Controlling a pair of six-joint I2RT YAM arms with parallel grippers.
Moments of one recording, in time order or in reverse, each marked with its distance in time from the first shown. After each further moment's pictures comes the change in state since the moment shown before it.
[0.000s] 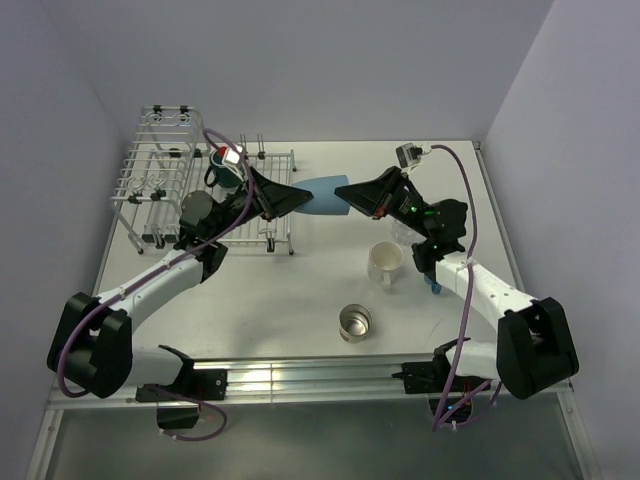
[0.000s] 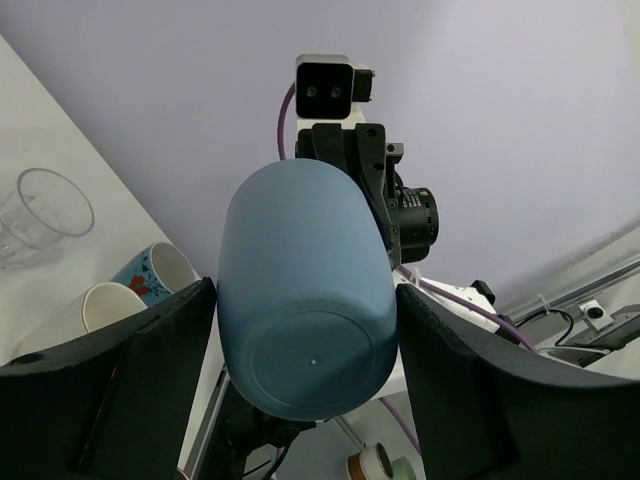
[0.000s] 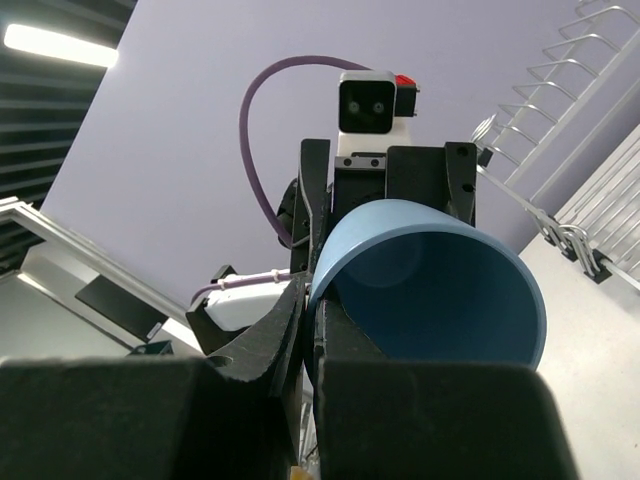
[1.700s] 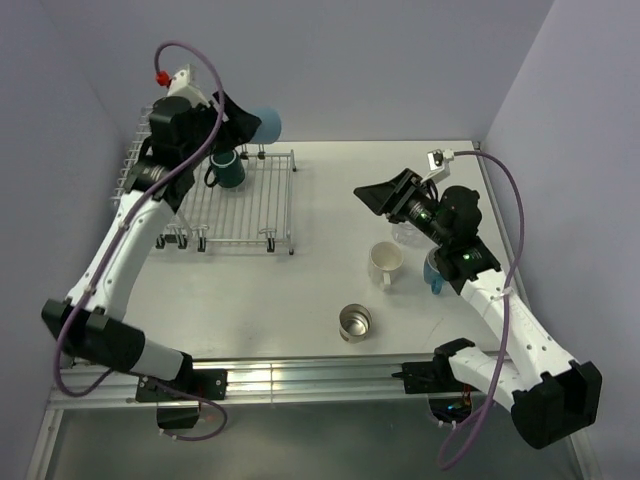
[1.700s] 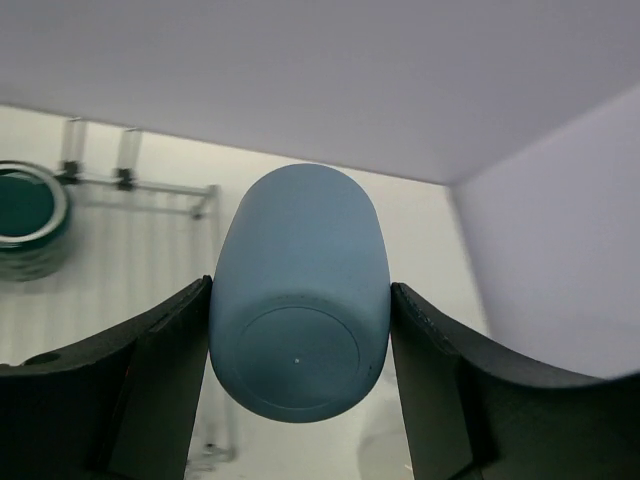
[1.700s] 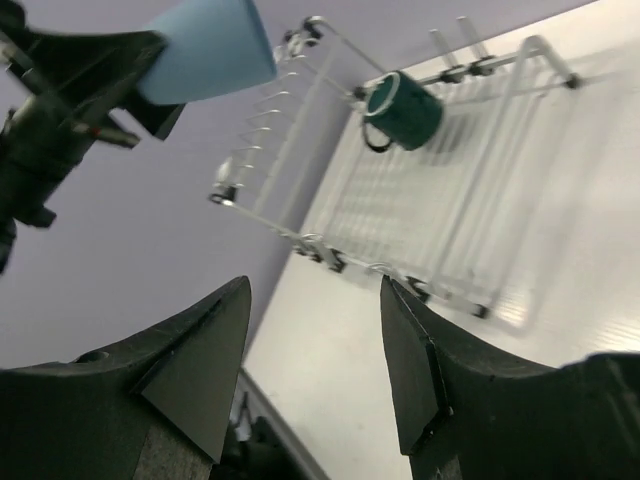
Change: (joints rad) left arm 0.164 0.087 0.774 -1.178 -0.546 0.629; right arm -0.031 -0.259 0.110 -0.895 0.330 -0.549
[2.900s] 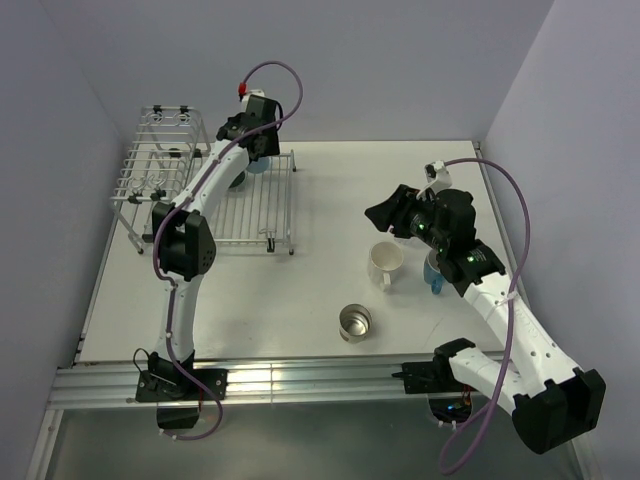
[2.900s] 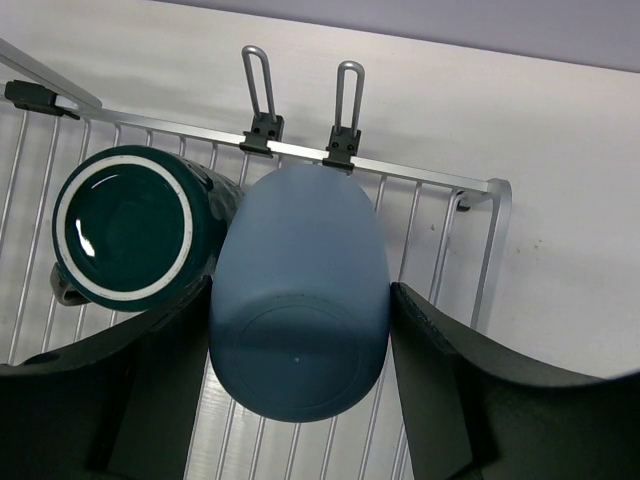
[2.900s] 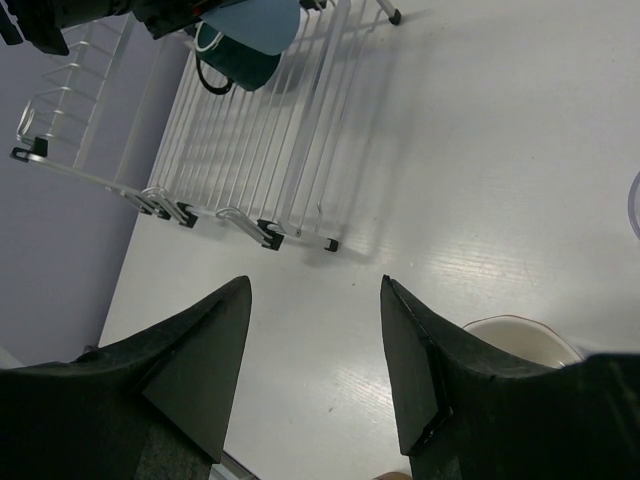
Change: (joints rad) left arm -0.079 0.848 0.687 -0.426 -0.552 0.261; right arm 0.000 -0.042 0.029 -0.373 0.161 -0.289
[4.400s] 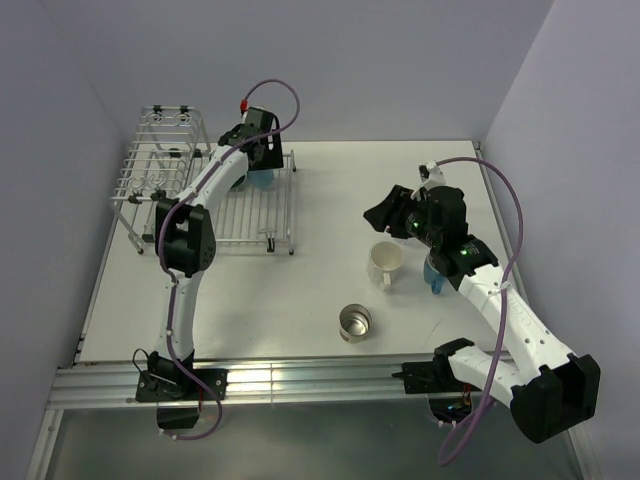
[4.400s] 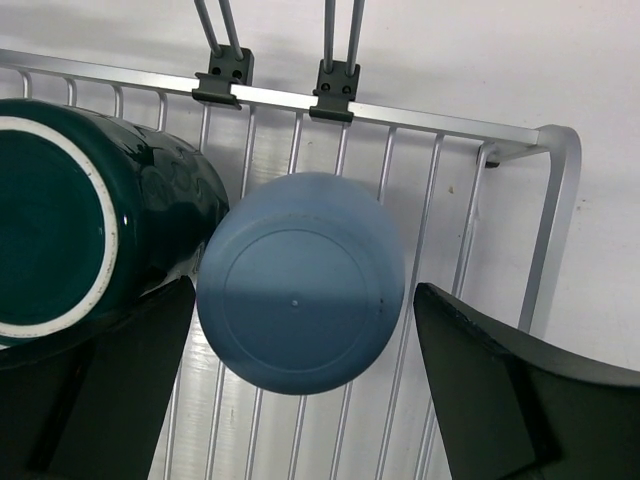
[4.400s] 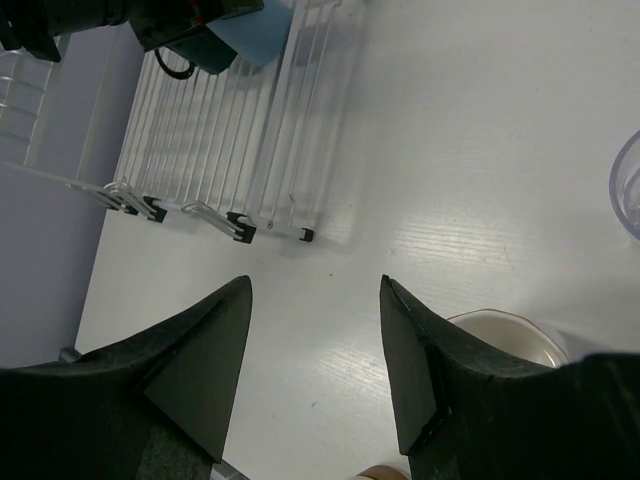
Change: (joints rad) left arm 0.034 0.050 -0.079 0.030 0.117 0.000; right arm 0.013 0.063 0.006 -0.018 0.028 -0.011
